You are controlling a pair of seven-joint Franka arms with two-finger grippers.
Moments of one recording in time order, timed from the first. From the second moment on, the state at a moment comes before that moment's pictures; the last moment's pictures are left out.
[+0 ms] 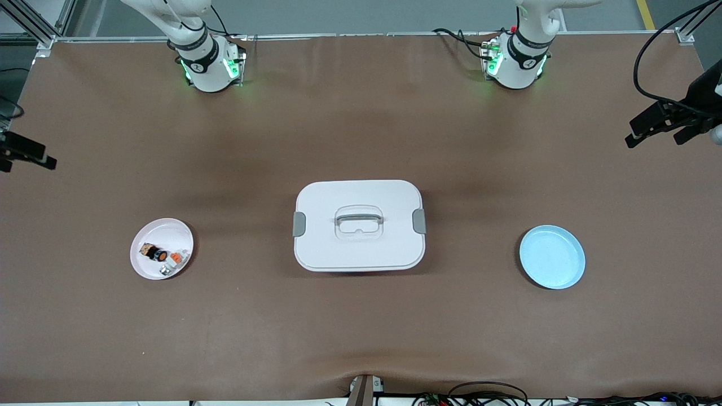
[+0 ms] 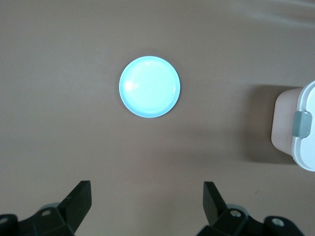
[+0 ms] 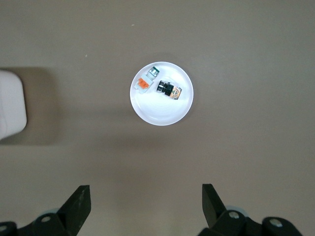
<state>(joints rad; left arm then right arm) 0.02 -0.12 -0.01 -1.71 -0.05 1.65 -0.07 -0.23 0.08 0.02 -1.48 0.09 1.51 -0.26</state>
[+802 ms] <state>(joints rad) 0.01 -0.10 -0.01 -1.67 -0.02 1.60 -0.07 -0.15 0.08 0.06 -1.43 0.03 1.50 -0.22</state>
